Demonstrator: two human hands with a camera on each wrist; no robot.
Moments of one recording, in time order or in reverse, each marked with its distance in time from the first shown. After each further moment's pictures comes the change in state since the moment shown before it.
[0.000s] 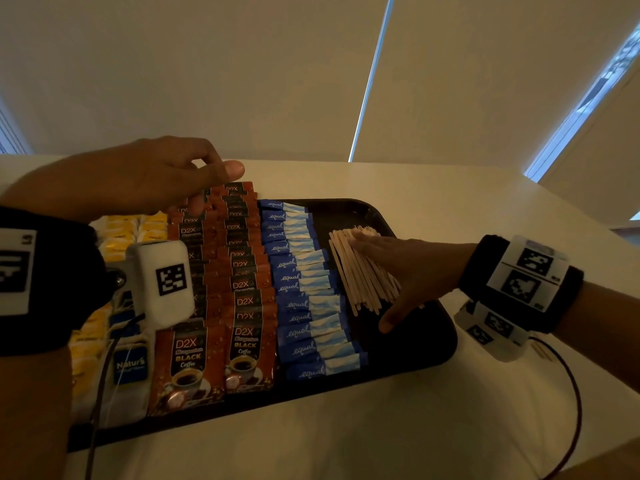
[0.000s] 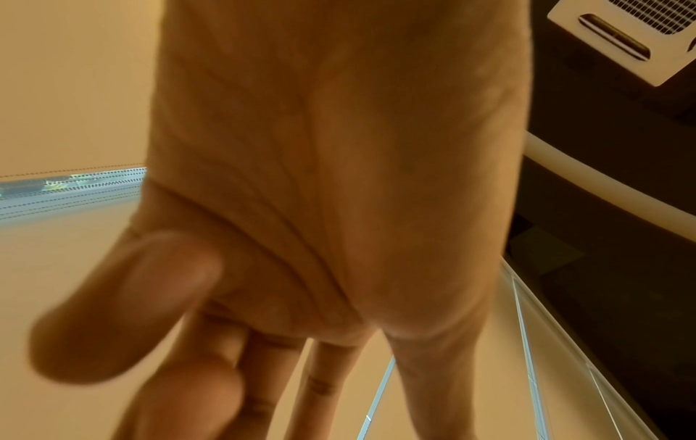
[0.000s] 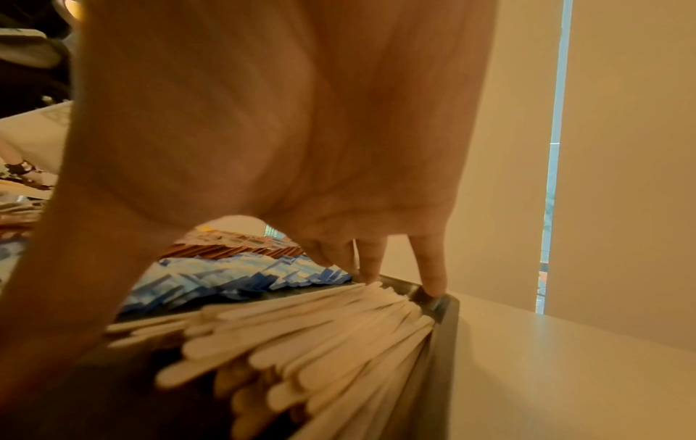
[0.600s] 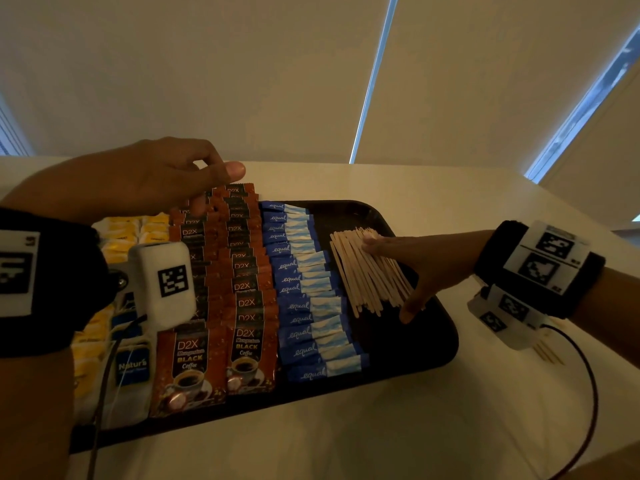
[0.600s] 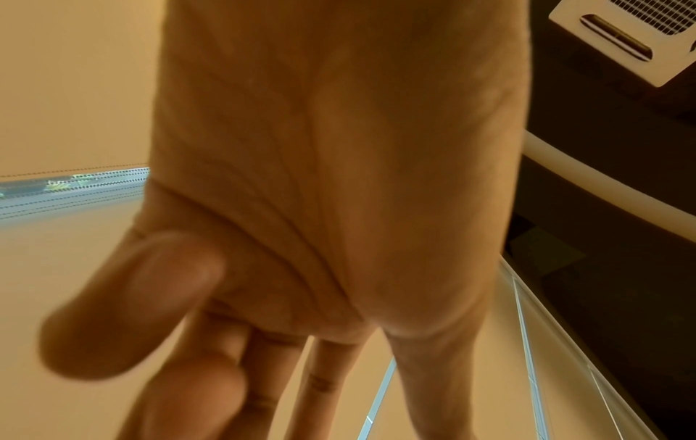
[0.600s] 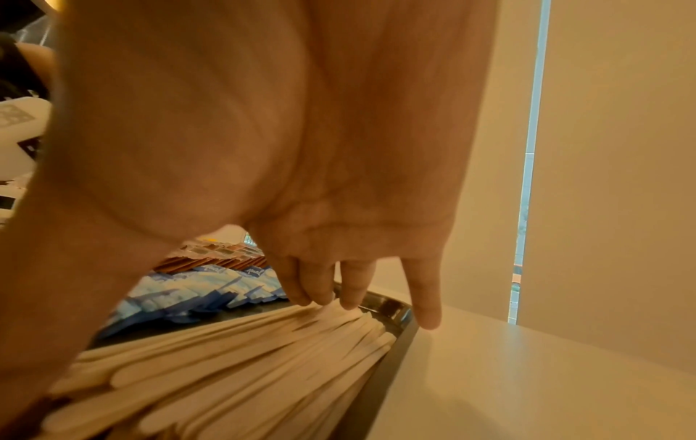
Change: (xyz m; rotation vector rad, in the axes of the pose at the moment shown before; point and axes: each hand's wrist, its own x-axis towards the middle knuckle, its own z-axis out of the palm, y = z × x) left_hand -0.002 0.001 -0.001 0.000 0.011 -0.008; right_hand -0.003 0.017 -0.007 0.110 -0.071 0.054
